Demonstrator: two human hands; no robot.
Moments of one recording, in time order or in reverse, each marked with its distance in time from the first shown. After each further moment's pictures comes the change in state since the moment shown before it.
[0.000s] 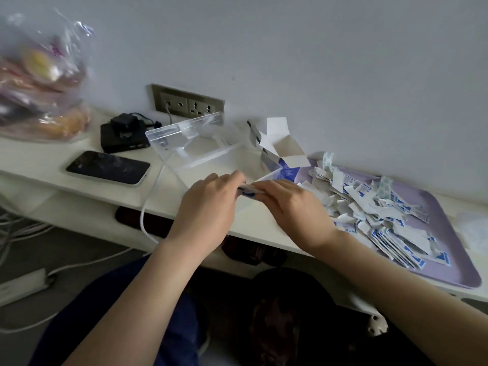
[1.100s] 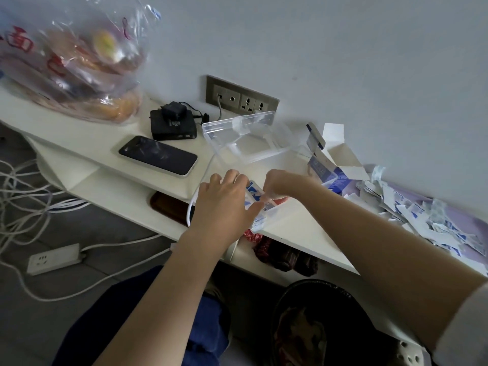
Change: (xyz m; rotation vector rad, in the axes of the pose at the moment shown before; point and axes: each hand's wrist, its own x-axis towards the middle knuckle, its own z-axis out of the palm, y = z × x) left_hand -0.009 -0.074 0.001 0.049 -0.254 -0.281; right_hand 0.124 -0.013 0.108 -0.231 -0.963 0.534
